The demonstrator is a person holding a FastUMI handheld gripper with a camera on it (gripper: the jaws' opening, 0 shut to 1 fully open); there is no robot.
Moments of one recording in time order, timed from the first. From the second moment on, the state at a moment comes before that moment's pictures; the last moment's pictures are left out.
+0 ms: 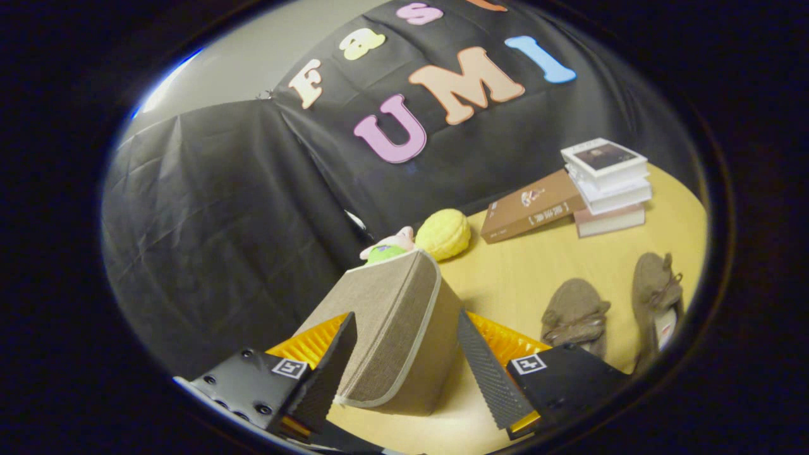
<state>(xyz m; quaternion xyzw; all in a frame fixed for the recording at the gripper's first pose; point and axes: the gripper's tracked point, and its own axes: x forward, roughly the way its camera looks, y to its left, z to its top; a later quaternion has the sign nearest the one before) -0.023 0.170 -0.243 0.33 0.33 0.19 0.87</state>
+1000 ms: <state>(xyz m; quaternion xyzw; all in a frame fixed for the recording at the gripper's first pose) -0.048 0.223 -0.277 0.58 0.44 0.22 0.65</state>
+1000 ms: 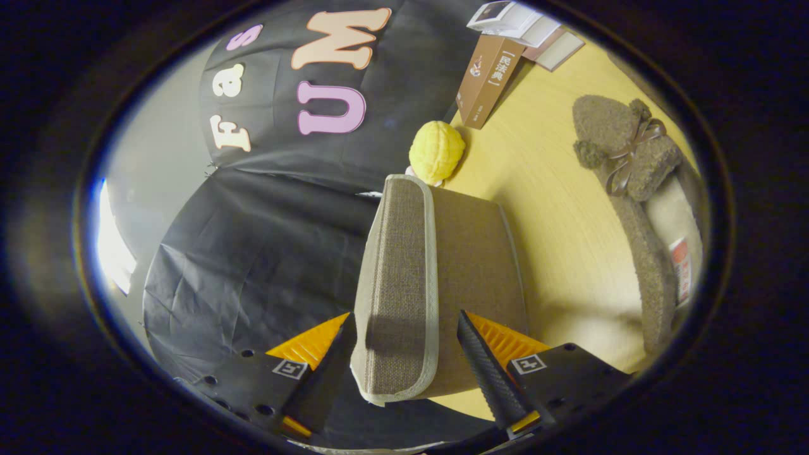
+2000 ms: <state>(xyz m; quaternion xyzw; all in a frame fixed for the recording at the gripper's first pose) -0.041 0.207 -0.237 0.68 0.41 0.25 0.55</state>
